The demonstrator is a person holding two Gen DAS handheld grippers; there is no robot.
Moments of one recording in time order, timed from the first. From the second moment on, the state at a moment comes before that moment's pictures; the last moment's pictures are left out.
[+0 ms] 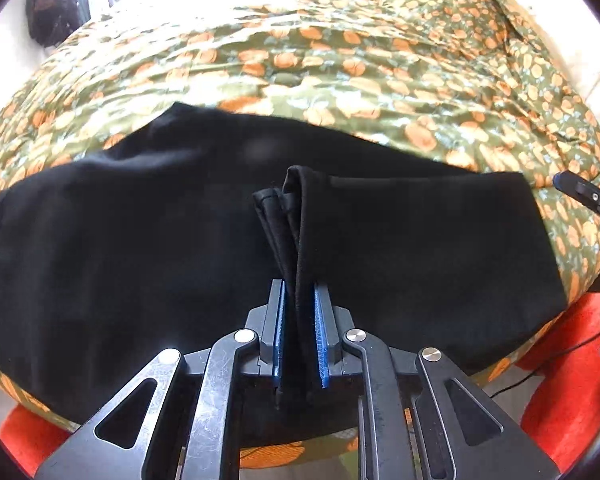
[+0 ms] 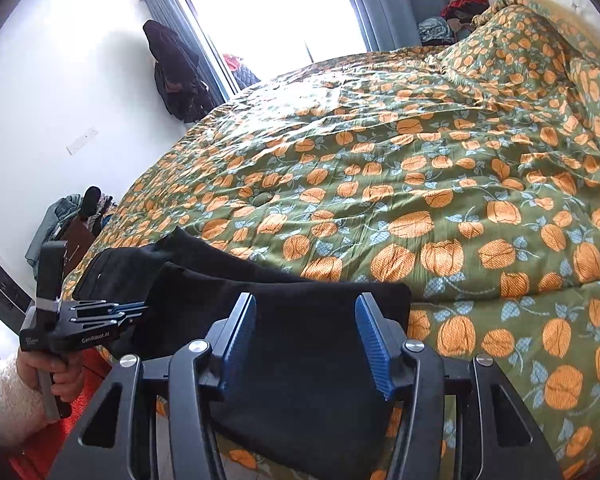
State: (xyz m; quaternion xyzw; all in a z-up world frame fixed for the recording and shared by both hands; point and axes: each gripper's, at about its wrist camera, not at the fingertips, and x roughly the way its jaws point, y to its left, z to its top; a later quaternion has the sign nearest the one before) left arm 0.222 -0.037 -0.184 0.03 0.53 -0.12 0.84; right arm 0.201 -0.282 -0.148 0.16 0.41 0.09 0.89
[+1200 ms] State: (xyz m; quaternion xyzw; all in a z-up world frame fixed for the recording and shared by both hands) left arm 0.167 0.302 -0.200 -0.40 0.48 0.13 0.77; right arm 0.134 -0.212 -0.191 0.13 0.44 0.10 0.88
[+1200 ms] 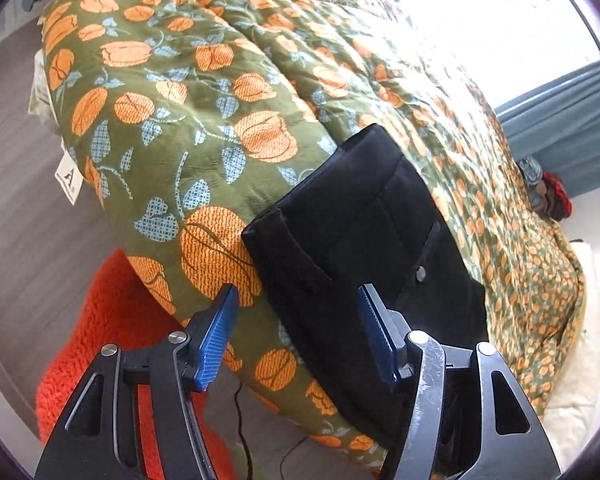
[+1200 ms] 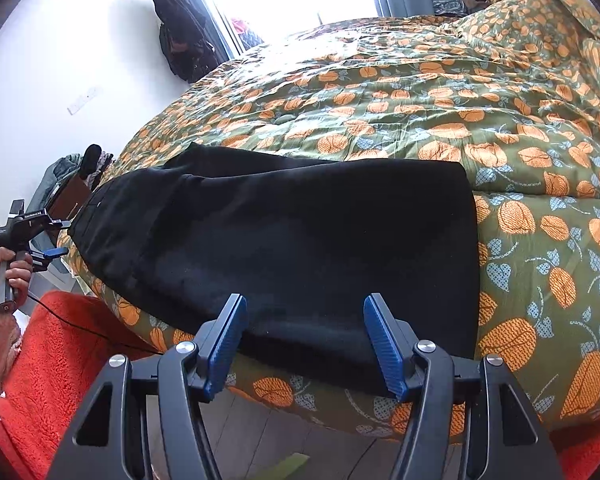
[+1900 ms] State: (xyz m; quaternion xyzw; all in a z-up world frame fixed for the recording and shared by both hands) left arm 0.161 0.146 -0.041 -0.16 0.35 0.01 0.92; right arm 0.133 -0.229 -0.191 0.15 0.43 0.10 0.88
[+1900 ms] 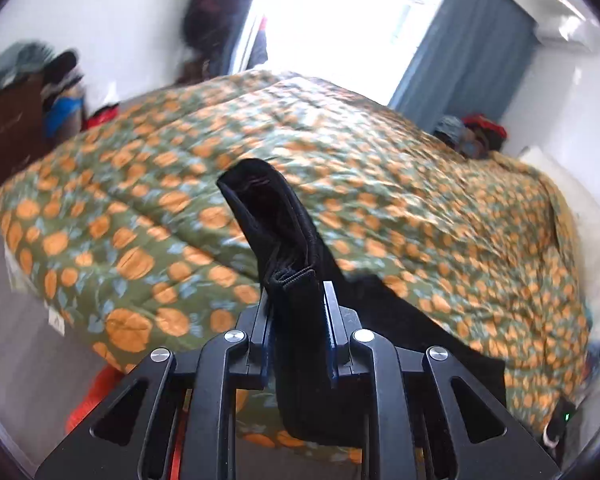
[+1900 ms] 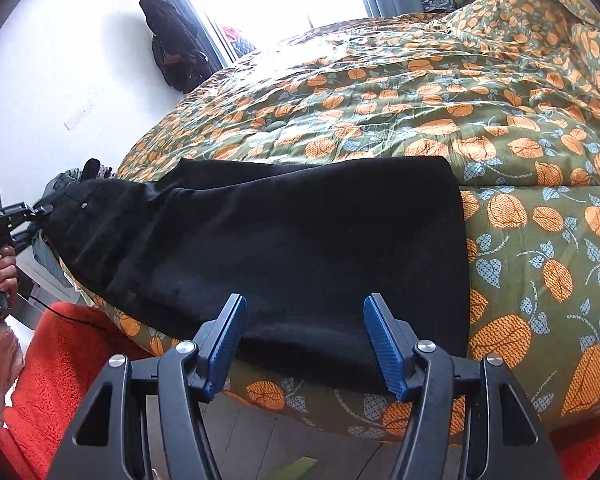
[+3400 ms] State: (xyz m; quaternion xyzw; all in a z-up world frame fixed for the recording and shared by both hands) left arm 0.205 -0.009 -0.171 0.00 0.51 -0.07 0.85; right arm 0.272 -0.202 -0.214 0.25 0.57 0.29 0.73
